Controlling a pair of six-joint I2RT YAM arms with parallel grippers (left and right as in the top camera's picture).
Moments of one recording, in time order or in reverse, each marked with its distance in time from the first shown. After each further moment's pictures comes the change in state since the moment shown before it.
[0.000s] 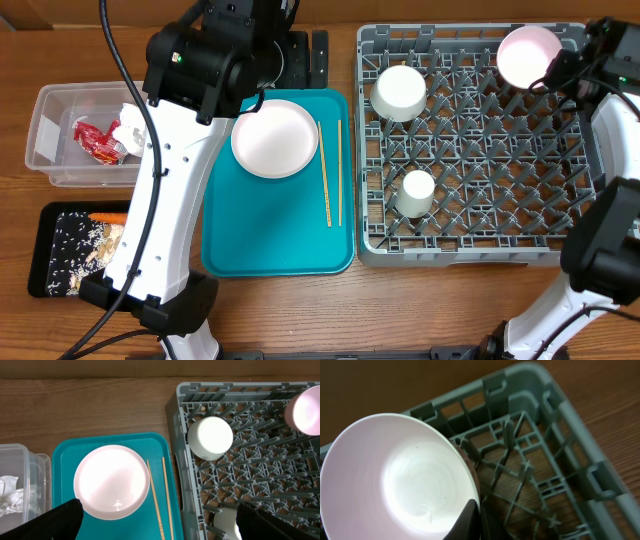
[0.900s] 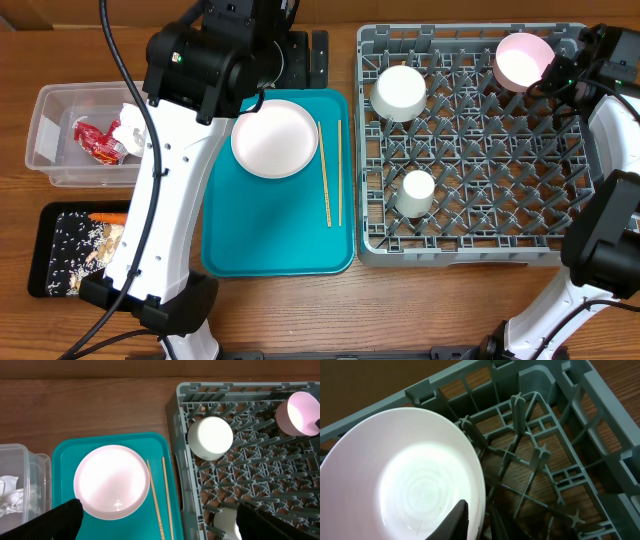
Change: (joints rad) left arm 0.000 0.000 0.000 0.000 0.000 0.000; right arm -0.007 0.054 -0.019 0.009 -0.070 0.021
